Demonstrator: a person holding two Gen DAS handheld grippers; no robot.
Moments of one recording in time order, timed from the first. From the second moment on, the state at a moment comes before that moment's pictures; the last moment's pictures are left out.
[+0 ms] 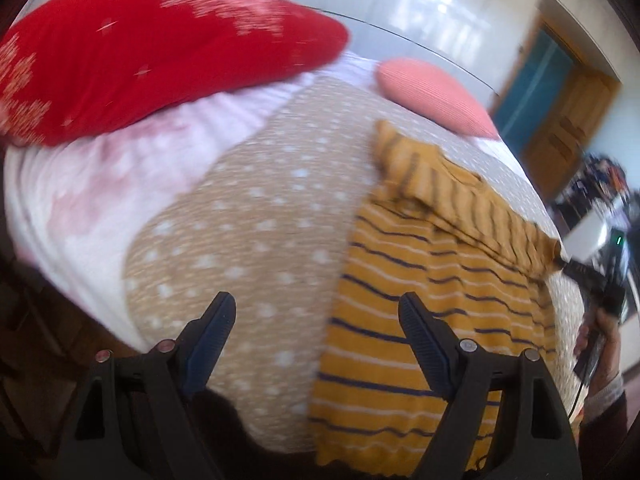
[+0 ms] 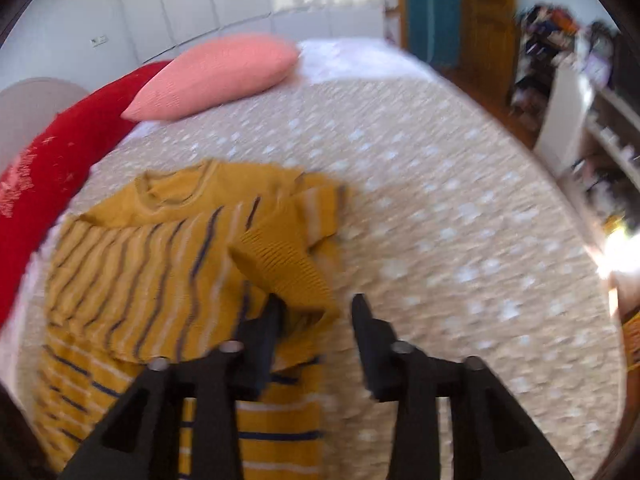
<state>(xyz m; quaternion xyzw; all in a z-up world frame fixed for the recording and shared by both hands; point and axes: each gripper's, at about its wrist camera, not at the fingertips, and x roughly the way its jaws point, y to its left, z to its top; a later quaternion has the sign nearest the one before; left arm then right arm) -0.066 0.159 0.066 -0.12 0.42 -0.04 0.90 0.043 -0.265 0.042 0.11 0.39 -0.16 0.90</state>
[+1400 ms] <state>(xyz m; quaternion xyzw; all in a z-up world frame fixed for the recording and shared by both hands) -0.026 0.155 0.007 -0.11 0.48 -0.11 0.86 -0.102 -0.256 0.001 0.20 0.44 -0.05 0.87</state>
